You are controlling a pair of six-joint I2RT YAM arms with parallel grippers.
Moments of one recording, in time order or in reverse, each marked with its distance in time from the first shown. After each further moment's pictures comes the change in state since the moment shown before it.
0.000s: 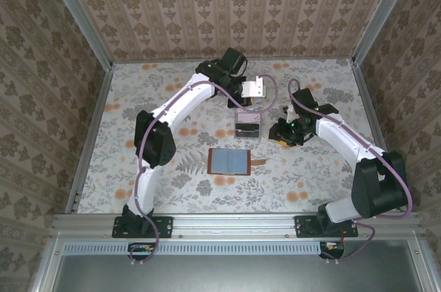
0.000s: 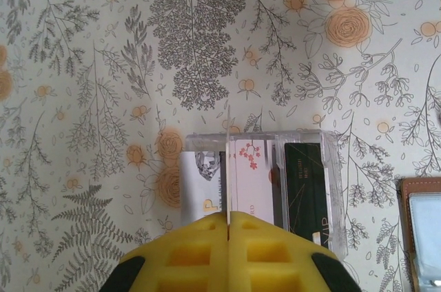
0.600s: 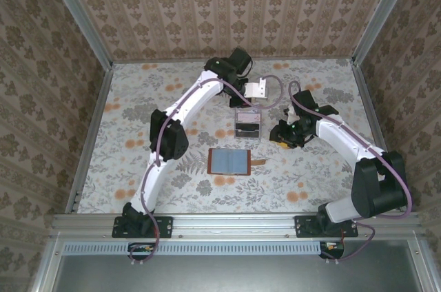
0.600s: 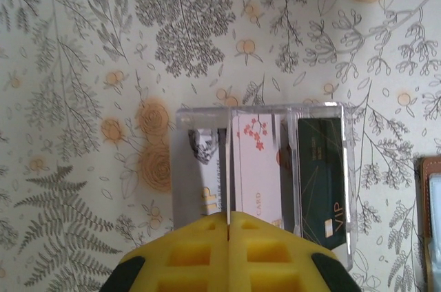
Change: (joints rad) left arm 0.000 0.214 0.299 -0.216 -0.071 0.013; right arm -0.006 0.000 -0.020 0.001 -0.001 0.000
